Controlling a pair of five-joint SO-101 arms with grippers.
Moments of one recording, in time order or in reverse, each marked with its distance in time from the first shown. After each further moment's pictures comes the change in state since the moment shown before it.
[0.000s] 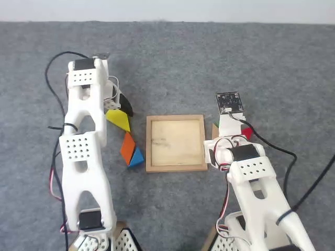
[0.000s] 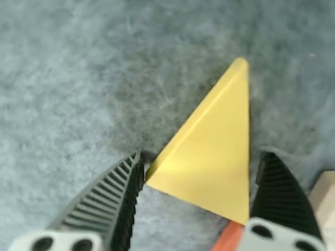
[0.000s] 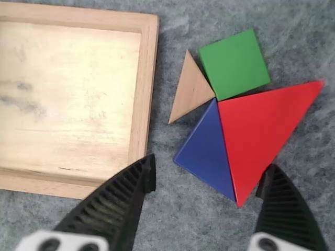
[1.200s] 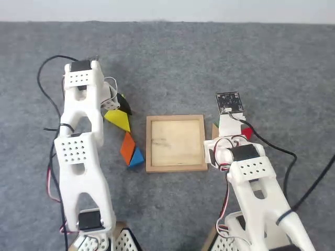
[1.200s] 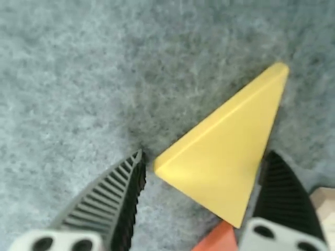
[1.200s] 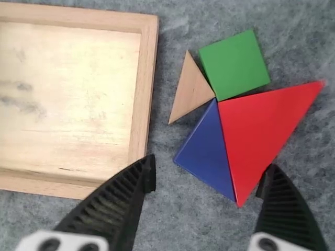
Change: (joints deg) left arm -1.4 -4.4 8.6 -2.1 10.7; right arm 0.0 0.0 0.0 0.0 0.0
